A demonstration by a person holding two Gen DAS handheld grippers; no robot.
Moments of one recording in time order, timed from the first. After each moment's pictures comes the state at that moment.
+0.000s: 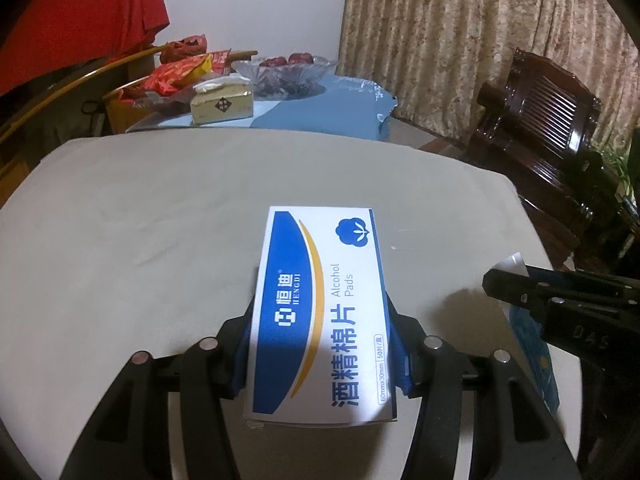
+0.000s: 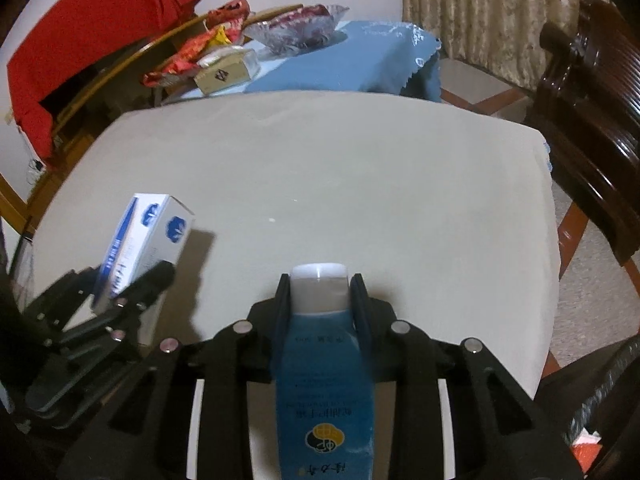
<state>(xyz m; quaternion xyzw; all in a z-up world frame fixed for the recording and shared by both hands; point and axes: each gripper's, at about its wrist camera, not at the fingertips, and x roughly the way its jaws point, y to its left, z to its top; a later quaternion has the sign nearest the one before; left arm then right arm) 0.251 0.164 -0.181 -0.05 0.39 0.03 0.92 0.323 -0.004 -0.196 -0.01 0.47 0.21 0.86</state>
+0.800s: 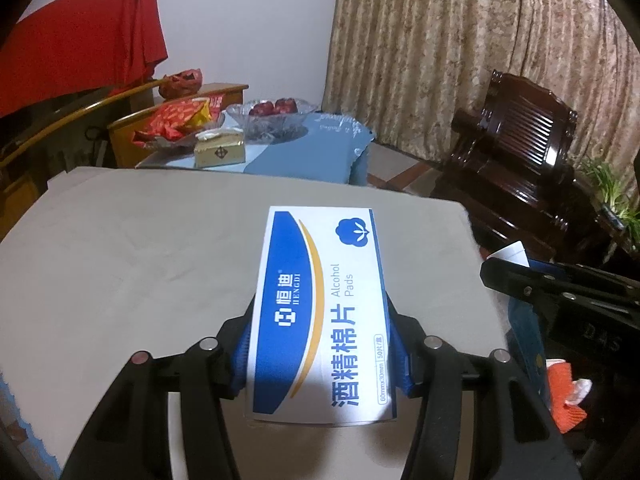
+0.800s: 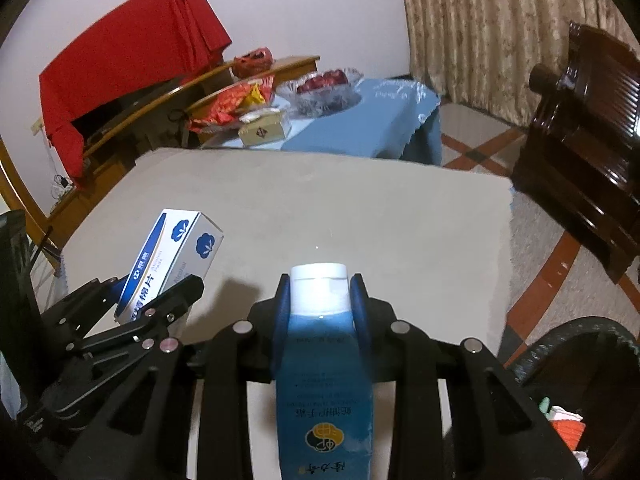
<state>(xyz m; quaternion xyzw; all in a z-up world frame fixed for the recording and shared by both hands) 0.187 0.138 -0.101 -0.05 0.35 0.01 0.94 0.243 -0.037 -0.104 0.00 0.39 0.23 0.89</state>
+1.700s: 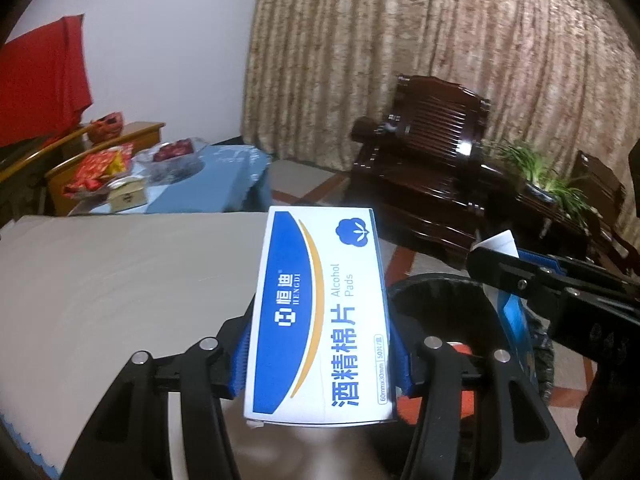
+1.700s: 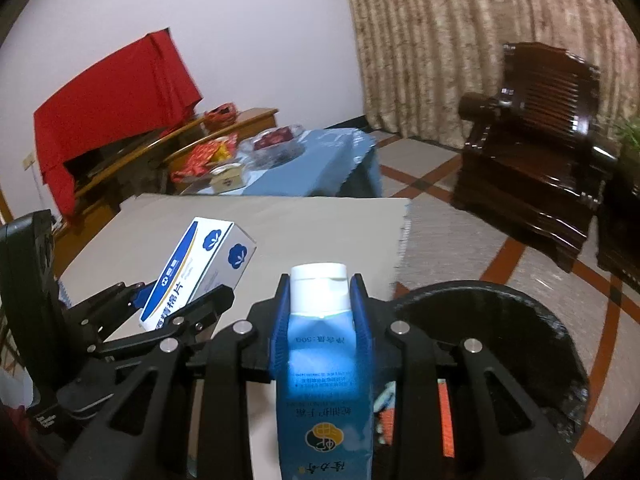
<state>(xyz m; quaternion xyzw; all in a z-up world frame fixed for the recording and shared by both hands) 0.127 -0.009 -0.046 -0.02 0.31 -0.12 0.94 0.128 -0.185 -0.036 0.04 0.33 0.15 0.93</state>
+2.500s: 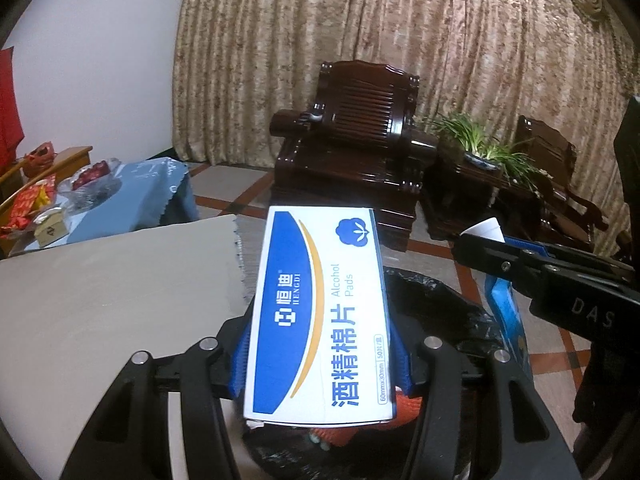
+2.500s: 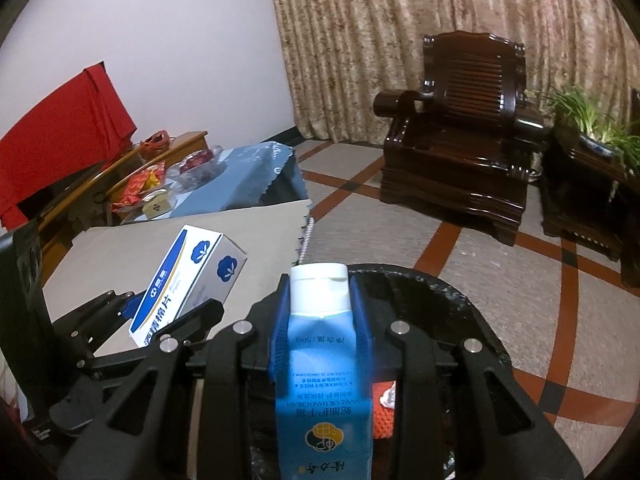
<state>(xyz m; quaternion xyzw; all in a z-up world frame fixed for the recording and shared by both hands) 0.127 -0.121 -0.062 0.02 0.30 -0.23 0.92 0.104 -0.291 -0.054 0.07 0.32 0.05 0.94</state>
